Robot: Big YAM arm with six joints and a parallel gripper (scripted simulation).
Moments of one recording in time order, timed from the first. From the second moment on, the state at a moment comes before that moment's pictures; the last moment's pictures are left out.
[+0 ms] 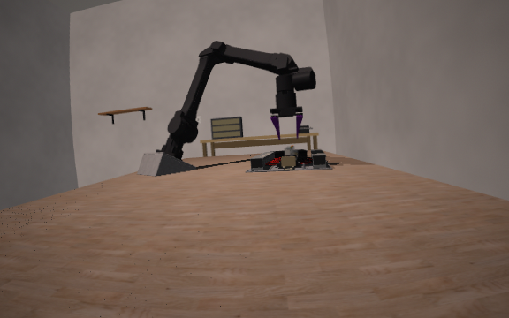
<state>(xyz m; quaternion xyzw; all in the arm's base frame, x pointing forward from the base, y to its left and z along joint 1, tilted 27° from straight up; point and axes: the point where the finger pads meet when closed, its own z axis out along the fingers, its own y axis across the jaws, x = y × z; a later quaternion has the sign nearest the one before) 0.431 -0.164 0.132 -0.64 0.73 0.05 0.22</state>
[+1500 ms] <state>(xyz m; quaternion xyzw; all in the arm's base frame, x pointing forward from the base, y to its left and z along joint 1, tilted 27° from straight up) 0.435 -0.156 0.109 -0.64 0.74 0.05 0.22</state>
